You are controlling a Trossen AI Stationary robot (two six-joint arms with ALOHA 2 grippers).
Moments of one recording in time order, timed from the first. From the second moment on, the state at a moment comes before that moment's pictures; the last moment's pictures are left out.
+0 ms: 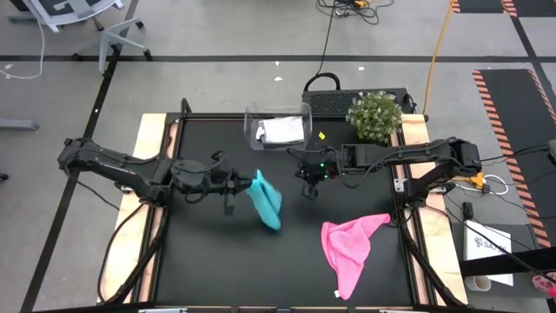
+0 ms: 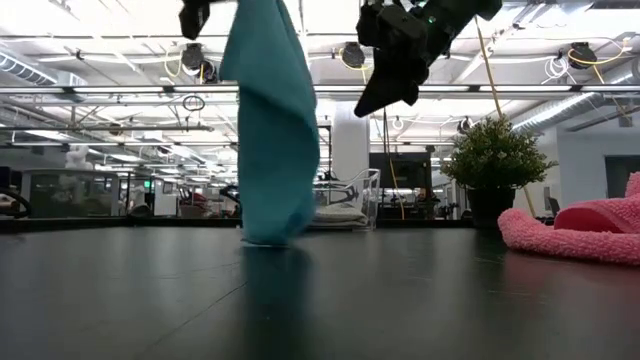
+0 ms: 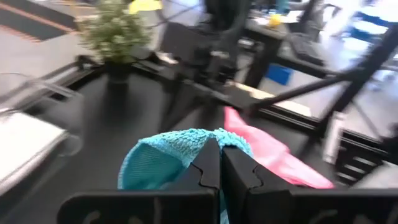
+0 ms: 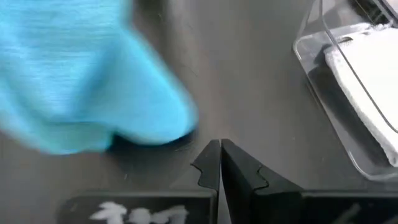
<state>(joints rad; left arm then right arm) -0.21 1.08 0.86 -0.05 -0.32 -0.37 -0.07 1.48 1.08 -0.39 0.05 0.17</state>
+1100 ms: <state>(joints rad) -0.21 1.09 0.86 -0.16 -0.39 -0.46 -0.07 1.48 1.03 -0.14 -0.08 0.20</state>
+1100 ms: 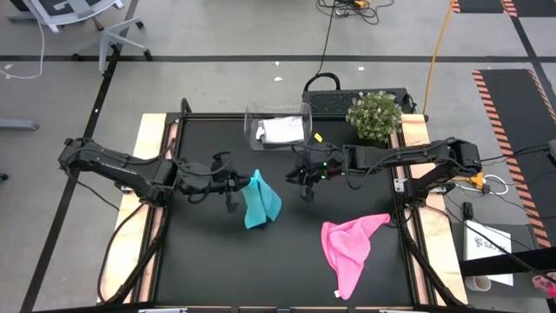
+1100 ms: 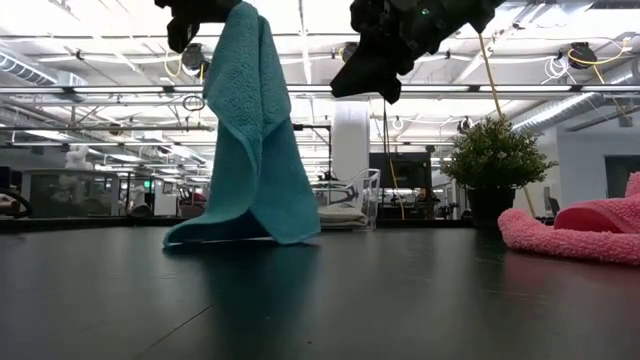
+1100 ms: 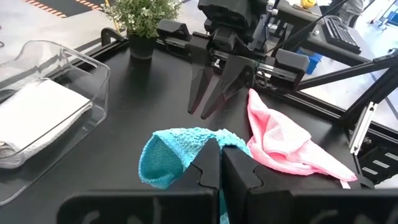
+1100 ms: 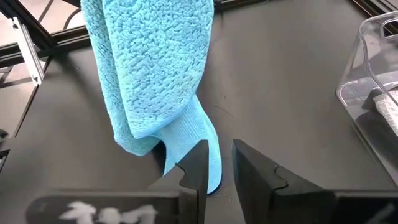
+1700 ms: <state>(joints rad) -0.21 1.09 0.86 -0.16 -0.38 -0.46 -0.08 1.49 1.03 -0.10 -0.16 0.18</state>
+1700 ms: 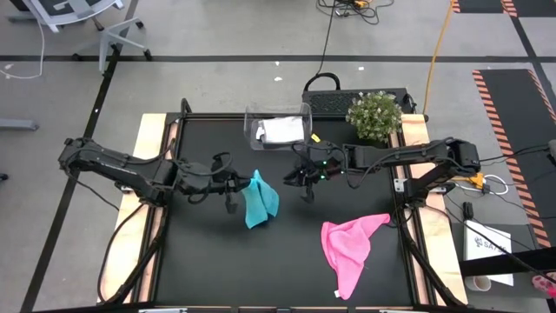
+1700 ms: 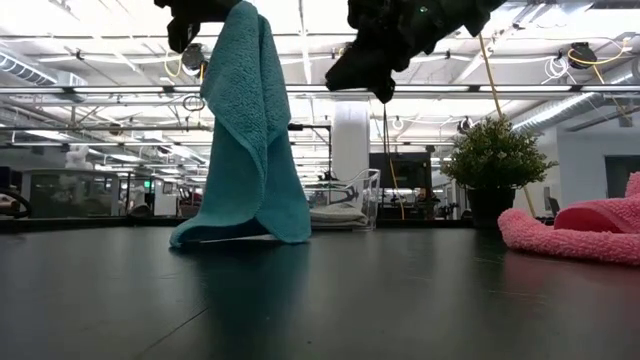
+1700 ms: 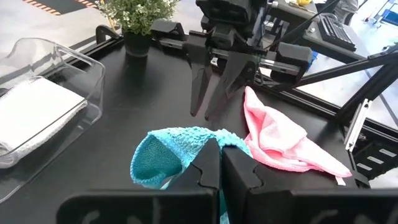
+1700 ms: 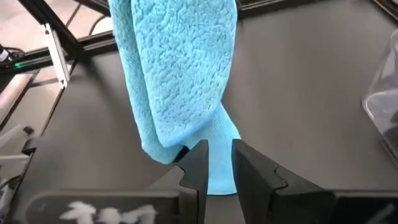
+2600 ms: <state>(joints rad) -0.23 1.09 0.86 -0.19 -0.36 -0.49 -0.15 1.78 1.03 0.18 -0.71 0.38</state>
